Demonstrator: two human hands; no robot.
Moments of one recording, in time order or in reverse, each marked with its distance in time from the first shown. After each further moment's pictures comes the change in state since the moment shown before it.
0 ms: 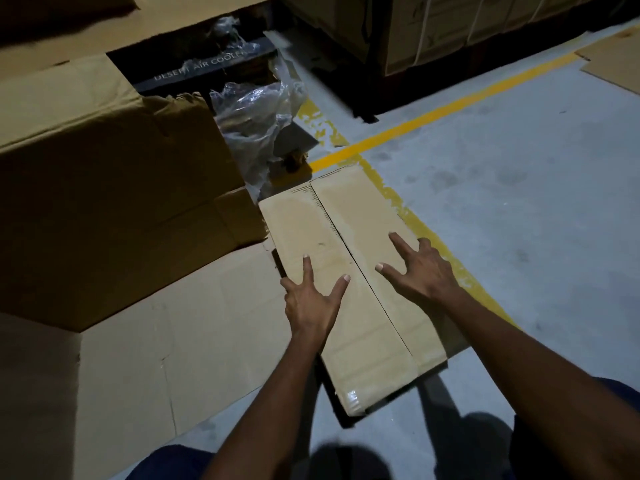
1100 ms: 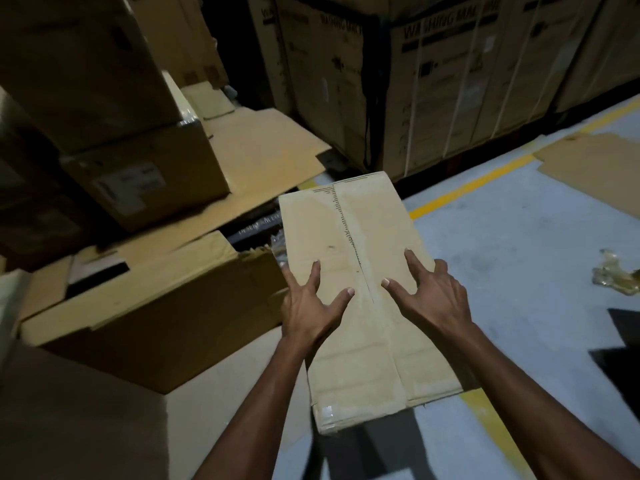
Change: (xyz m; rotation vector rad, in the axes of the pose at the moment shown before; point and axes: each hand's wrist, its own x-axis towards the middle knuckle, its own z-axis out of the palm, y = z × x) left_hand -0.071 0.211 -0.356 0.093 0.016 0.256; right_hand -0.101 -0.151 -0.349 0.029 0.267 0.087
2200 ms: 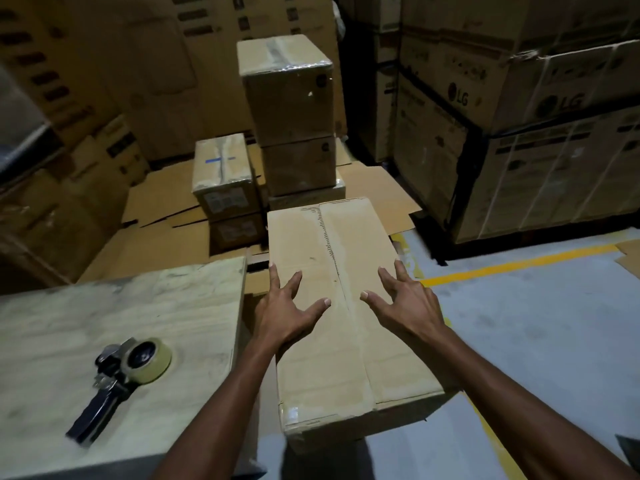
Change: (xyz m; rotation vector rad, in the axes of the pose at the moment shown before) left_hand -0.243 -0.017 -0.415 0.067 0.197 -0.230; right_hand -0.190 -0.286 -0.284 0.070 -0.168 -0.442
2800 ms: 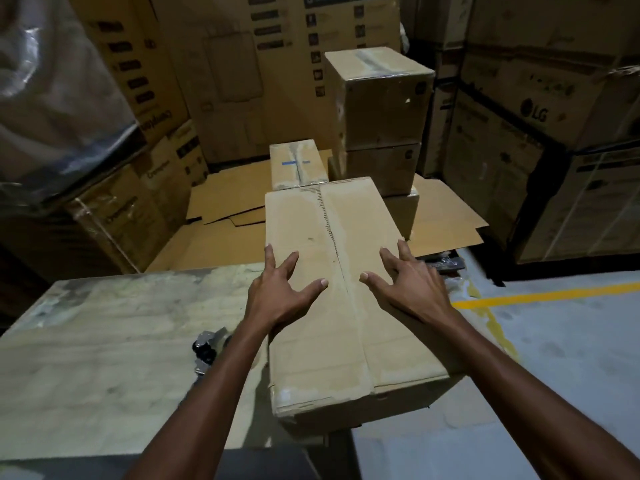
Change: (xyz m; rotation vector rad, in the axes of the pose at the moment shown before) left_hand 0.018 -0.199 -0.150 -0.025 0.107 -0.022; right_hand 0.012 -0.244 0.045 -0.027 -0.023 -0.126
